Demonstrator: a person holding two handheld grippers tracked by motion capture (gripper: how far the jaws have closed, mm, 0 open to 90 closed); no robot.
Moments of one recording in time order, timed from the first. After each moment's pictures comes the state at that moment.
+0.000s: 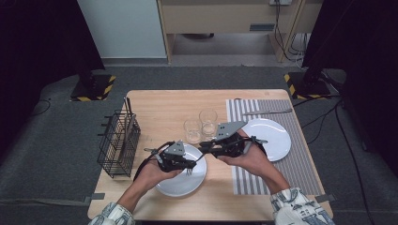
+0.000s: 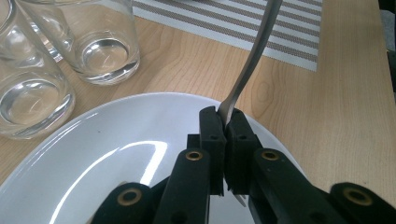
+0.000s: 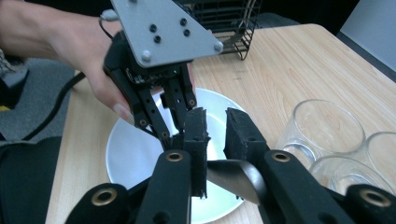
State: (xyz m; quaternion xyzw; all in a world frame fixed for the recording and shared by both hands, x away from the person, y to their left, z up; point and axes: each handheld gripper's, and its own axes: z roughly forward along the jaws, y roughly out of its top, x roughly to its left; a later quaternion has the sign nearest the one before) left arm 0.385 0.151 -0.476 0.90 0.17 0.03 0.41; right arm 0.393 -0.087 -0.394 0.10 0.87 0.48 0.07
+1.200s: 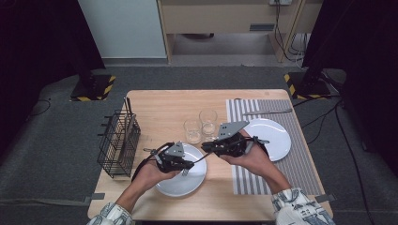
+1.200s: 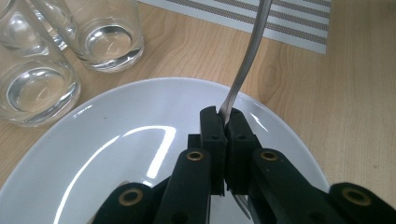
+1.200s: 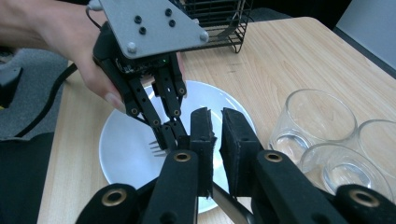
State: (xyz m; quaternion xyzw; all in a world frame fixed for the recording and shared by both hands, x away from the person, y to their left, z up) left arm 0.384 0.154 -0.477 0.91 0.16 0.04 0.38; right arm 0.396 -0.093 -0.399 0.11 0.87 0.47 0.07
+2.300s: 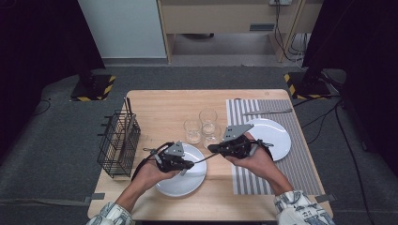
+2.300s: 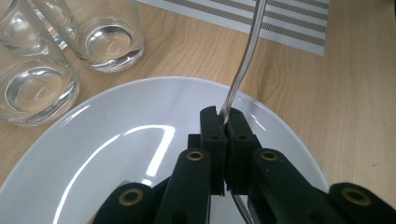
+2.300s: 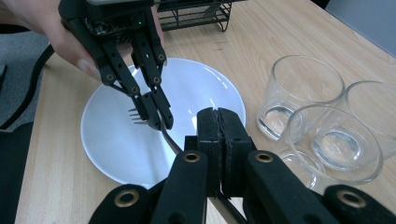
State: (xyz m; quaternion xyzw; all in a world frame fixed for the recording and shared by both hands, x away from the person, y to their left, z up) left arm 0.385 0.152 -0.477 0.91 0.16 0.04 0.37; right arm 0.400 -0.109 -0.420 0.14 0.87 0.46 0.08
